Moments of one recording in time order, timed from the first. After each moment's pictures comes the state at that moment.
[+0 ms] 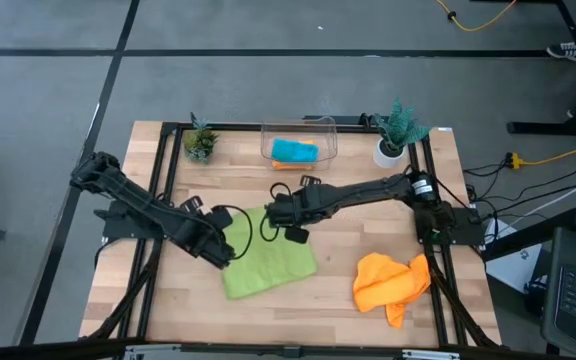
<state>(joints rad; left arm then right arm) -0.49 1.48 1.15 -1.34 -0.43 -1.09 0.13 2.13 1.90 -1.21 0.42 0.33</state>
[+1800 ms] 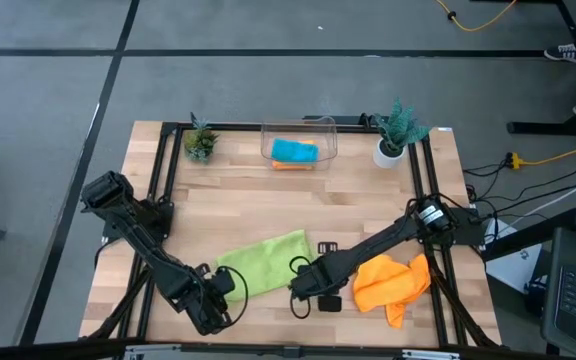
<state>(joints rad) -0.83 1.70 1.11 -0.69 -0.21 -1.39 0.47 2.15 1.66 -1.10 0.04 0.47</state>
